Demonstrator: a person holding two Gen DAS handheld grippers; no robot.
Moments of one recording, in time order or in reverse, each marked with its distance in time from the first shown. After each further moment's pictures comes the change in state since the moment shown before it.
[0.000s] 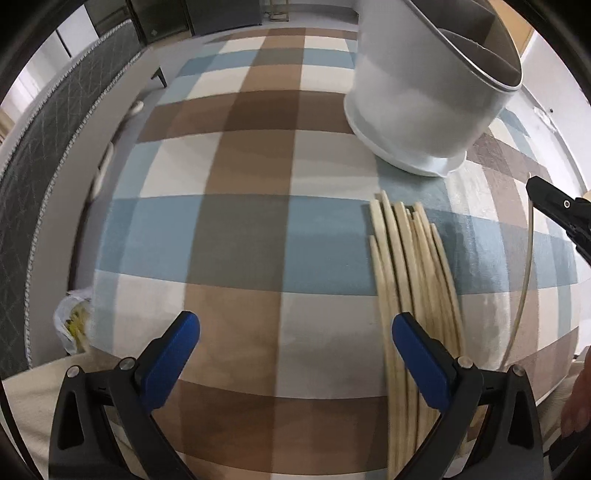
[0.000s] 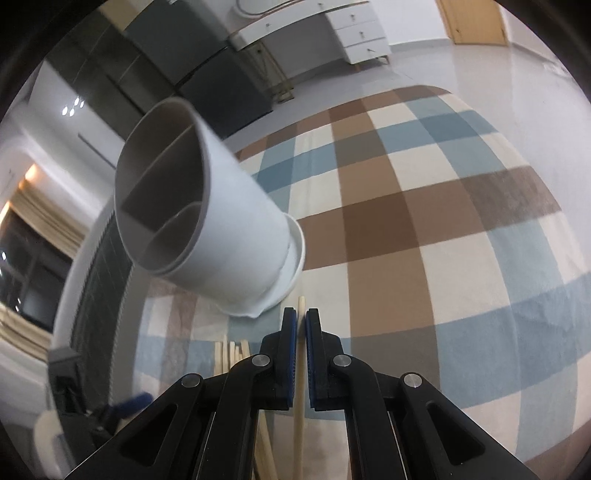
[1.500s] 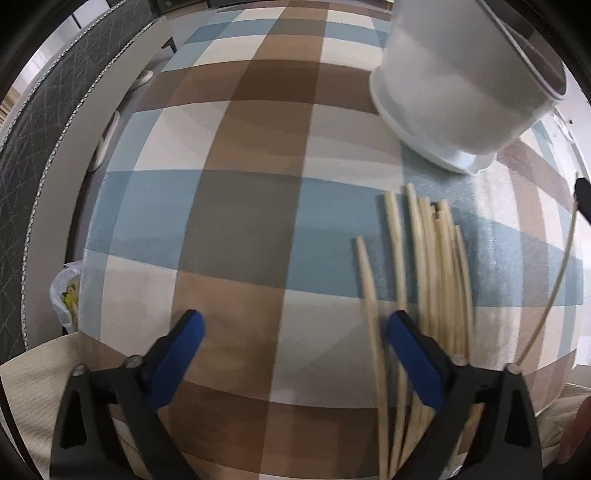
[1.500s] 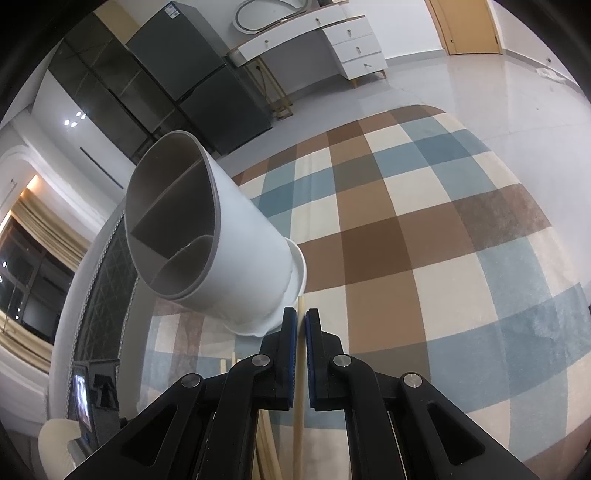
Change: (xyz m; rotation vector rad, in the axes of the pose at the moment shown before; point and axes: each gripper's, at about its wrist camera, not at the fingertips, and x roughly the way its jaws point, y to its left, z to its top) left arm 0.016 0.014 0.015 -0.068 0.091 0.027; right arm -0.015 0.003 0.006 -0.002 -0.062 -0.004
